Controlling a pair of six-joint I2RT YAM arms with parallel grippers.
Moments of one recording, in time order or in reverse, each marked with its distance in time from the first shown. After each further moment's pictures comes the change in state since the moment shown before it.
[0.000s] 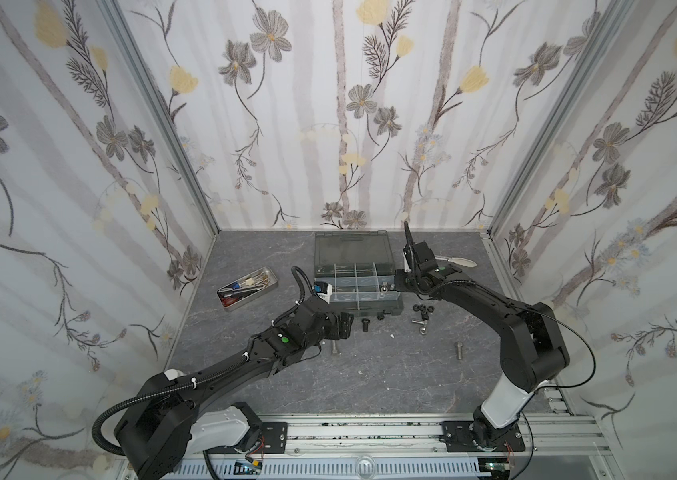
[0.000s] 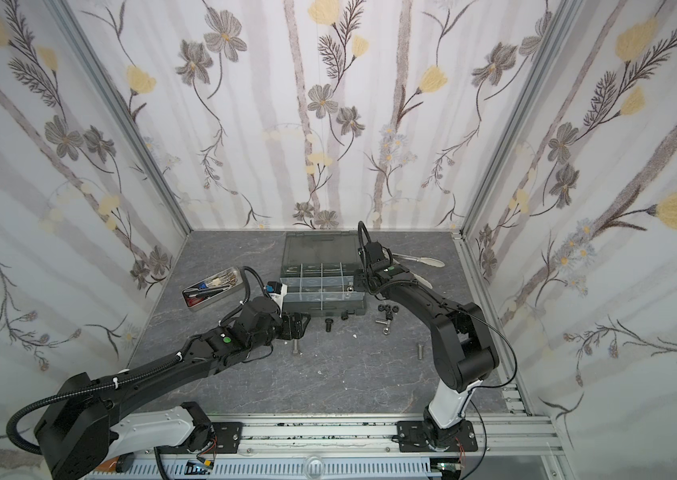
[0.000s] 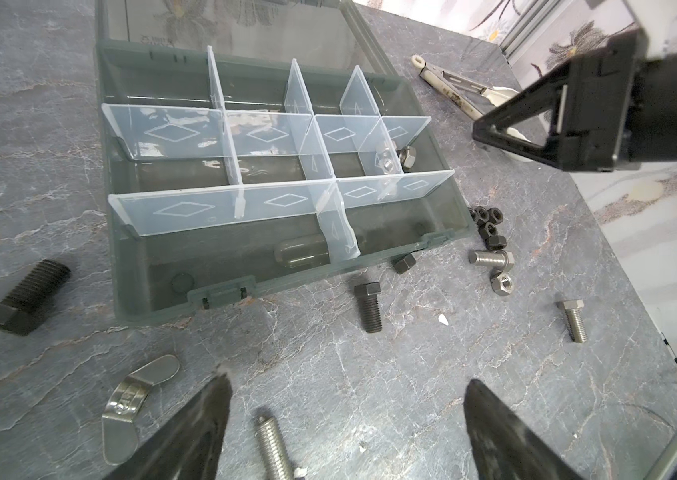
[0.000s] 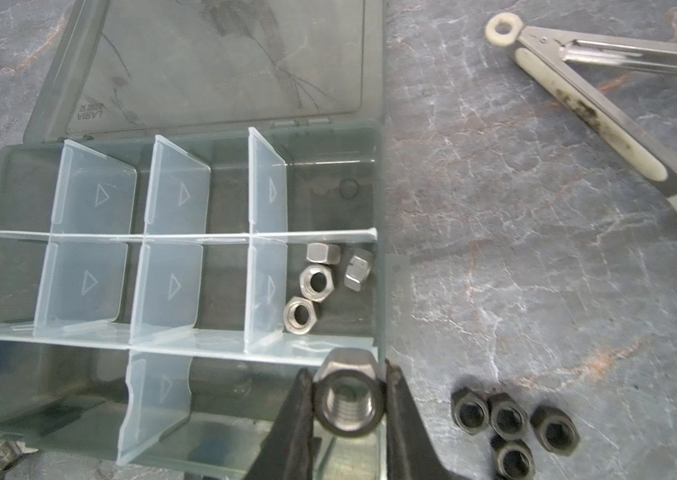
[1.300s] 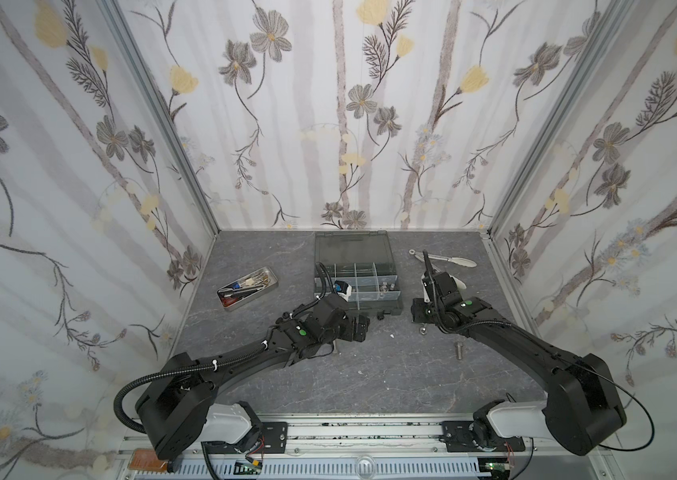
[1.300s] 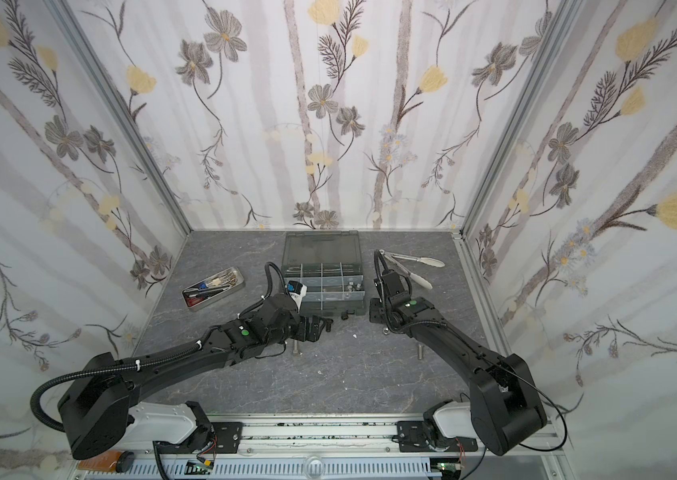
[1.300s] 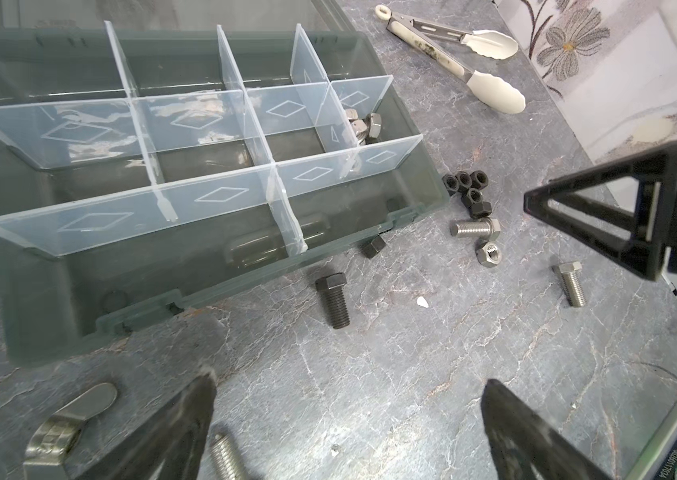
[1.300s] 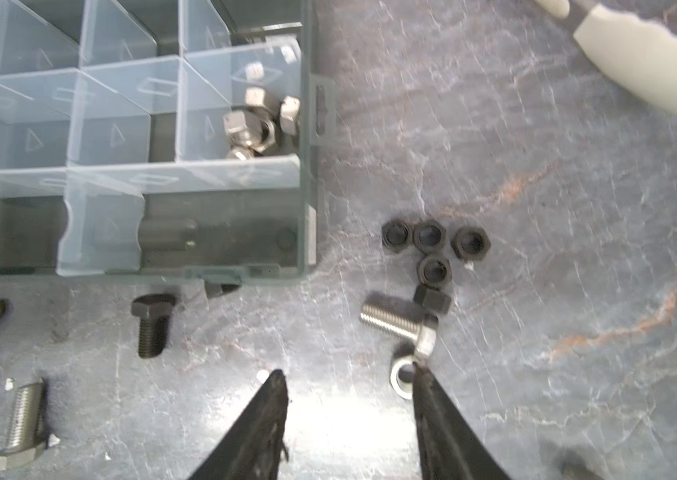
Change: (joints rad) left arm -0.095 0.159 0.125 -0.038 0.000 0.047; right arm 0.014 -0.448 -0.466 -0.045 0.049 0.040
